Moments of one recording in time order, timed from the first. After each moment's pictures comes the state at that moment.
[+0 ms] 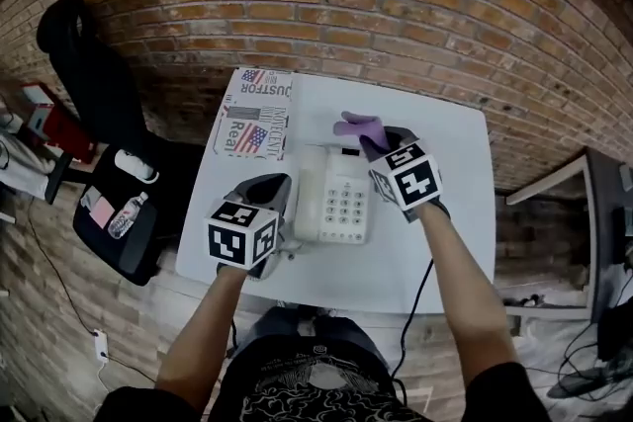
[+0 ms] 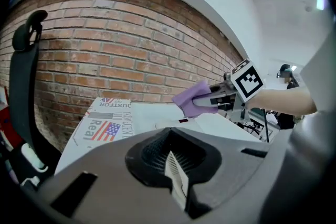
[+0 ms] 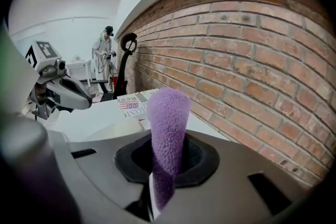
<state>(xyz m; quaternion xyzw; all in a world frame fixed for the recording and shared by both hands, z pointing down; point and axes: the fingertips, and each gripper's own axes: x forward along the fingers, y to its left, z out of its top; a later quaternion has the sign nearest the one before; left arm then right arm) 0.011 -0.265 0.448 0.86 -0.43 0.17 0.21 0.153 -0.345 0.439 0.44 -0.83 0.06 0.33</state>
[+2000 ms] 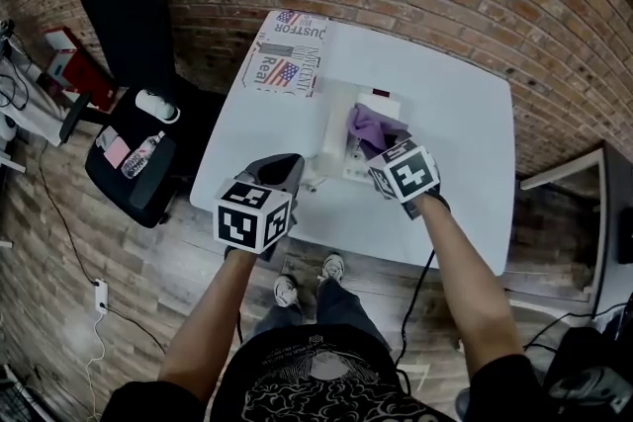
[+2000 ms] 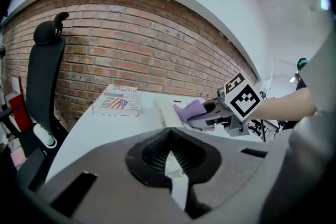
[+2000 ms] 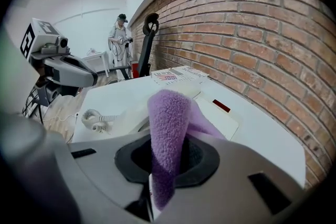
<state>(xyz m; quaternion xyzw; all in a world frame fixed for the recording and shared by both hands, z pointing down) -0.015 -0.165 0.470 0.85 -0.45 0.16 0.23 0.102 -0.230 0.526 0.35 -0.84 0.11 0.39</state>
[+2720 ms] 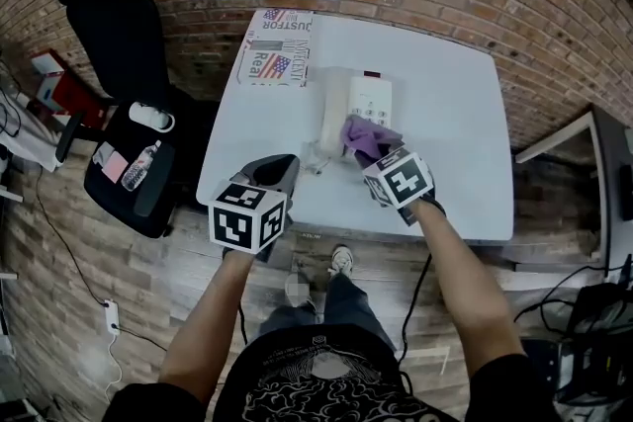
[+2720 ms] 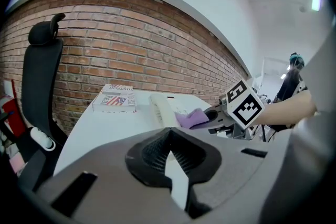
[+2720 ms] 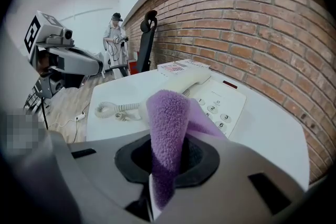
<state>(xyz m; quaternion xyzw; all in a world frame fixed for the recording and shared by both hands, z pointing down) -0.032 -0.127 0.470 0.87 -0.42 0.17 0.22 0.092 -0.165 0.546 0.38 -0.83 0.15 0.39</state>
